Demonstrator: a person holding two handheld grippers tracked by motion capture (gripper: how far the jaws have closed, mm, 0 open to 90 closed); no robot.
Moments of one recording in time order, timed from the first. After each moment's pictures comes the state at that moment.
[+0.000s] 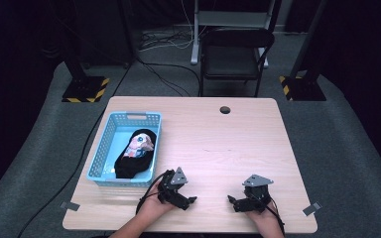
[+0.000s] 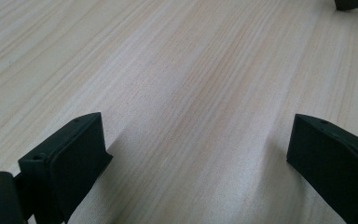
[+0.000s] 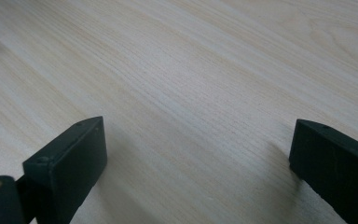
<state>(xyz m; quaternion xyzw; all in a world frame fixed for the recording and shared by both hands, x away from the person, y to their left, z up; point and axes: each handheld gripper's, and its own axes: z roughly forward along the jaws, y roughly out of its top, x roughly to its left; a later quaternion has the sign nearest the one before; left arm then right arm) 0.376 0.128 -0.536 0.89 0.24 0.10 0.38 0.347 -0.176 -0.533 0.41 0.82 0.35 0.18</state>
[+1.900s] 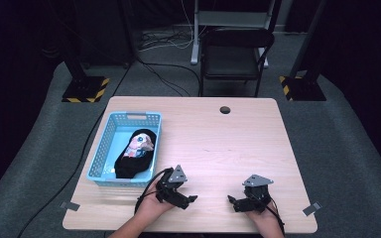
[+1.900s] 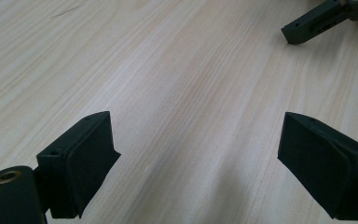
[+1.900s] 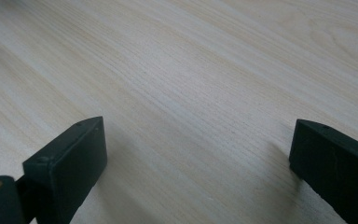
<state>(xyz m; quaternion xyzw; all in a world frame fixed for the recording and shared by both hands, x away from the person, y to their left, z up) 0.366 0.130 -0.502 0.88 0.24 0.09 0.39 0.347 -0.176 -0.533 0.41 0.82 0.35 0.18</state>
